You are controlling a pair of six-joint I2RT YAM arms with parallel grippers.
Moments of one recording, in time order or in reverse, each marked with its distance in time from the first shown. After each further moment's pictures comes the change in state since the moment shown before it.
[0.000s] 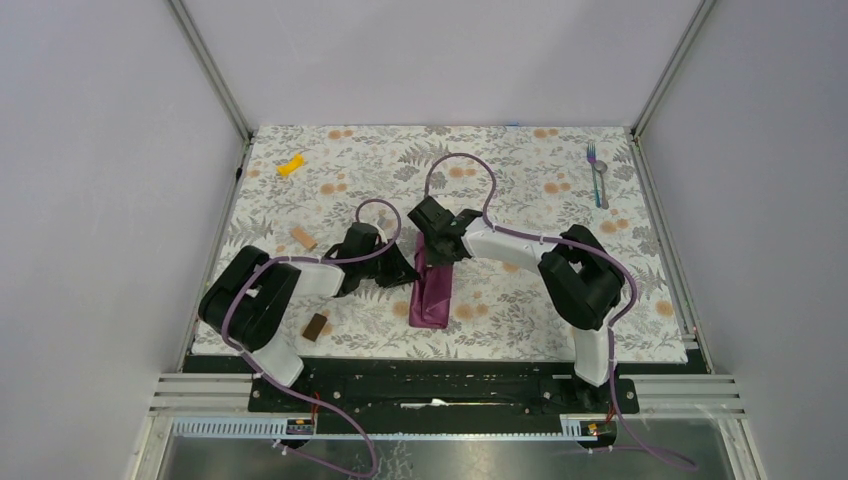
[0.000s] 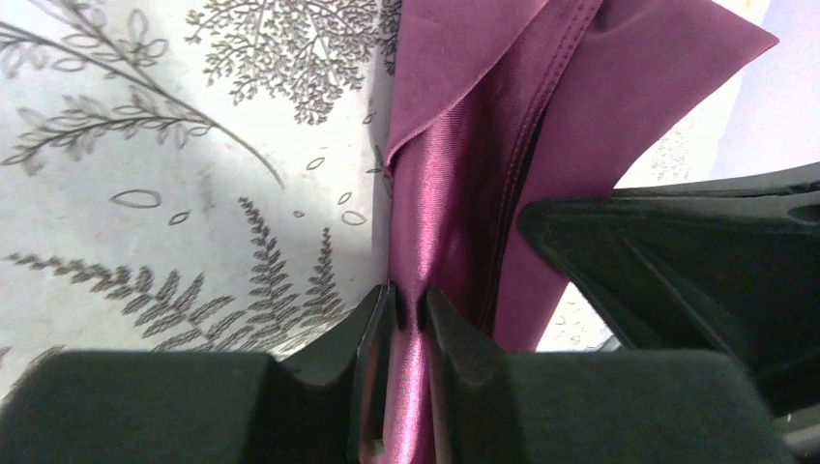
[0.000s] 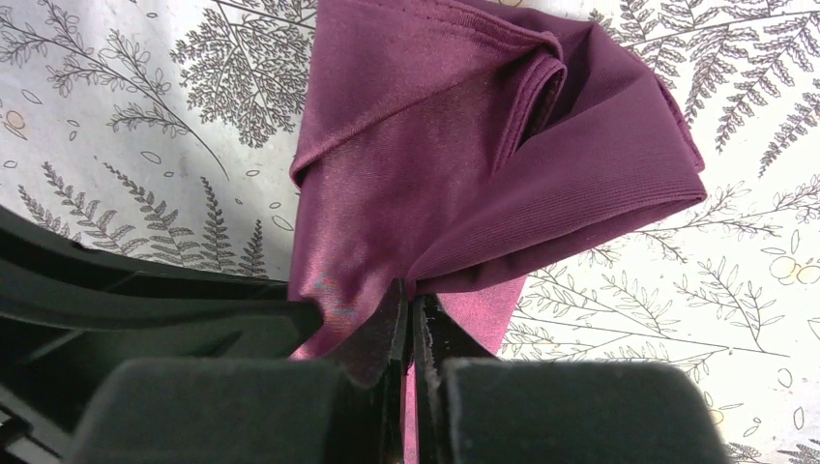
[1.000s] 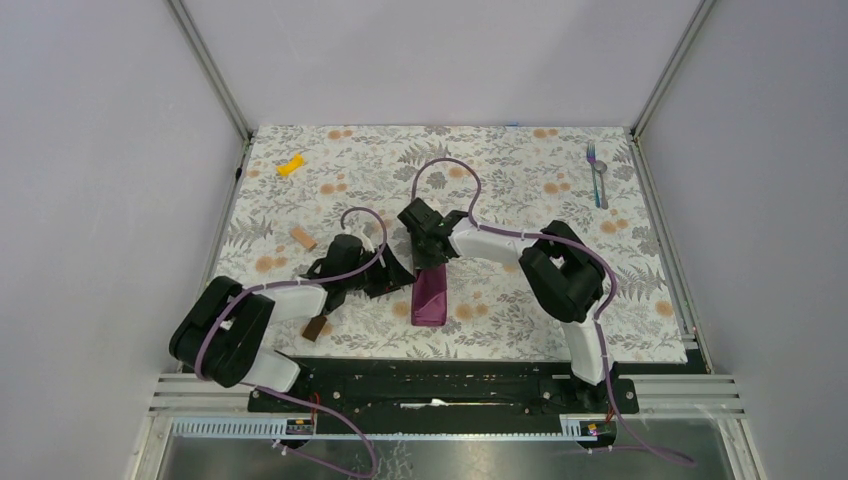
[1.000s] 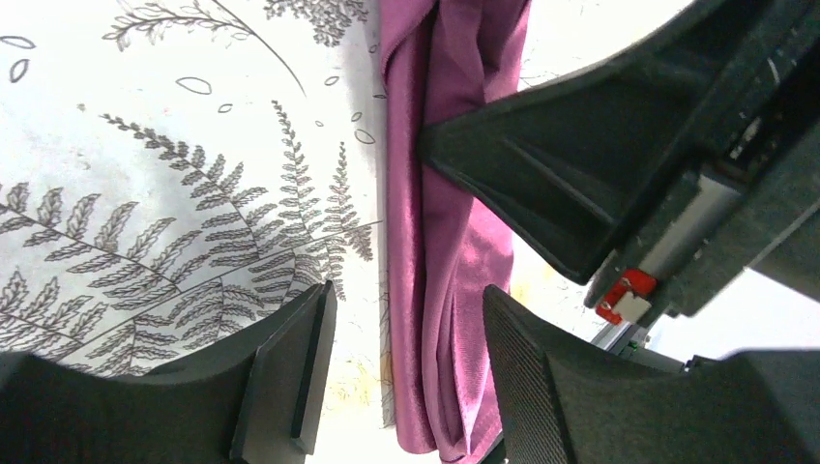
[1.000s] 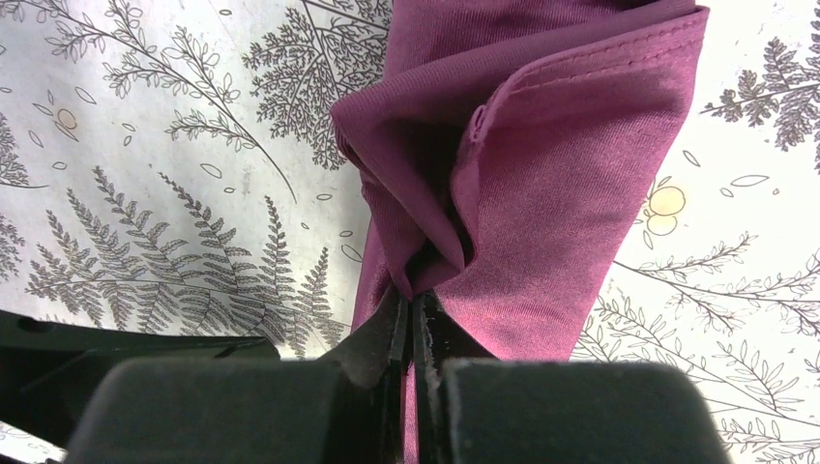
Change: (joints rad) left arm 0.019 -0.172 -0.153 0.063 -0.008 0.020; right arm 0.016 0.114 0.086 0.039 -0.081 -0.002
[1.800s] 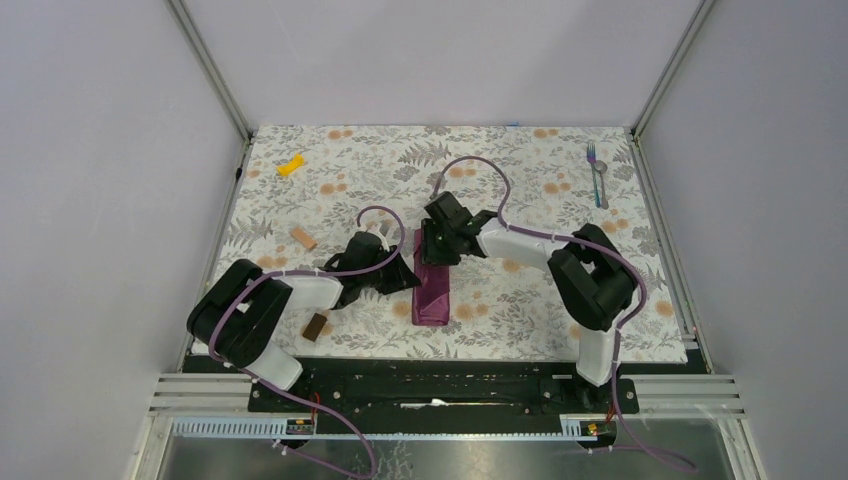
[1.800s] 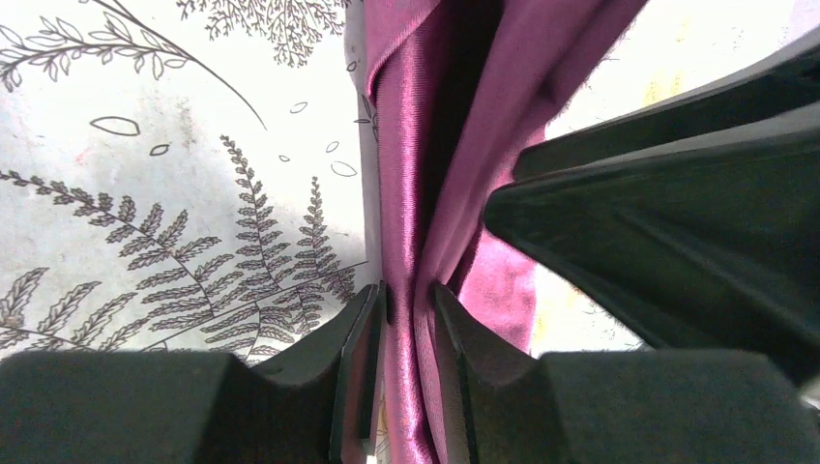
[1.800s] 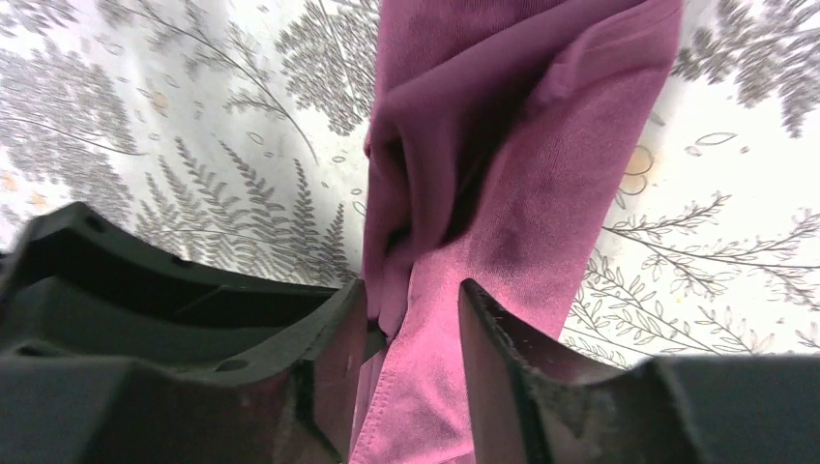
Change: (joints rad) left arm -0.091 0.099 0.082 -0.030 -0.100 0.013; right arm -0.084 -0.141 -0.185 0.150 -0.179 0.058
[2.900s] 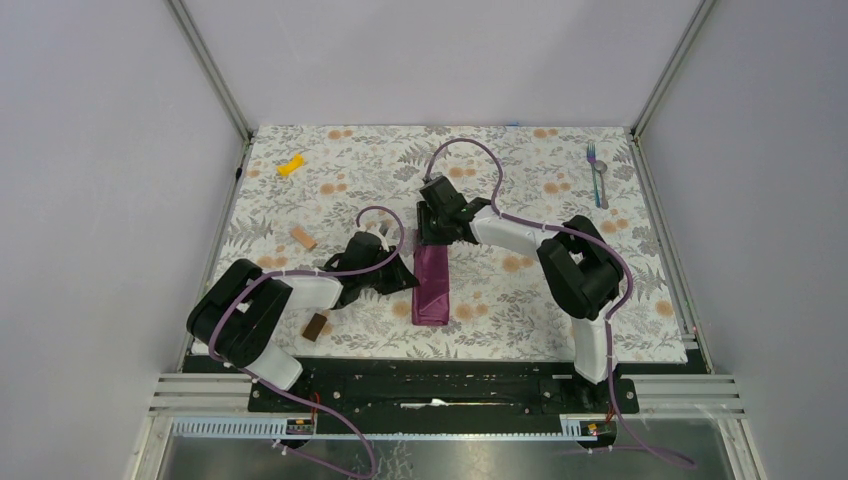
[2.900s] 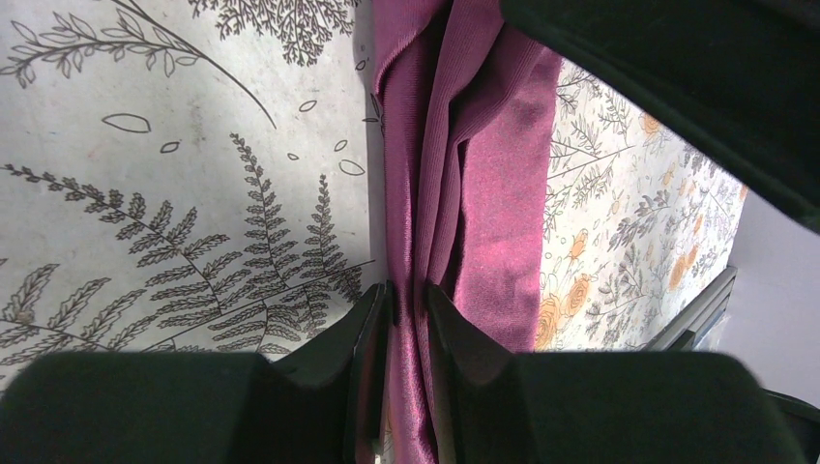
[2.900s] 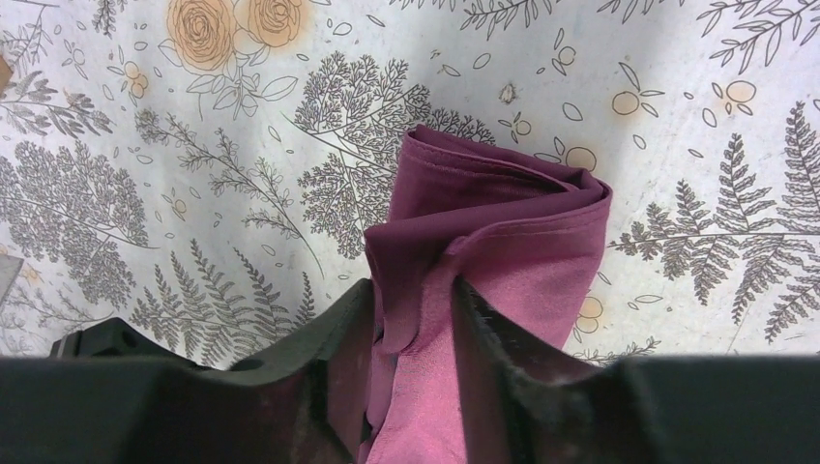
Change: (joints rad) left arm 0.000 0.000 0.000 -0.005 -0.003 0.000; right arm -0.040 0.078 0.137 0.042 0.062 -0.133
